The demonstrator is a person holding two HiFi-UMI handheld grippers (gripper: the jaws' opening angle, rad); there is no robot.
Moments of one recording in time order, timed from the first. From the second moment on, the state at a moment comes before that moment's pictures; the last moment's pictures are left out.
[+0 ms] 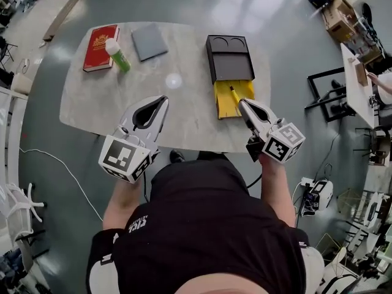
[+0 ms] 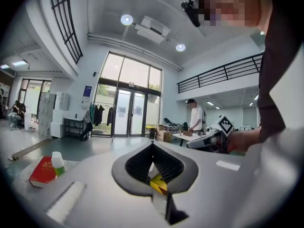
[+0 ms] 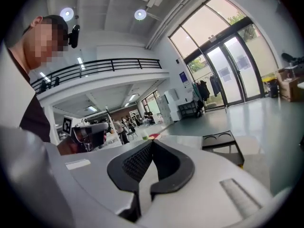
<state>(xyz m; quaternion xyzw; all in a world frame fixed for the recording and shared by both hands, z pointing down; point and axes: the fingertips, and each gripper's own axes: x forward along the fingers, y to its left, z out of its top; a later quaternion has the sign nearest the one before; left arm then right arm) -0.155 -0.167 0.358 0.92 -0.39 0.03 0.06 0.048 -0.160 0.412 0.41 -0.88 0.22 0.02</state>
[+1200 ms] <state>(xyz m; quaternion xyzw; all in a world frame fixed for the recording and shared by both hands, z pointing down) -0.116 -0.241 0.412 0.92 -0.38 0.03 0.11 0.103 -0.241 0.563 0.43 -0.82 0.31 0.21</state>
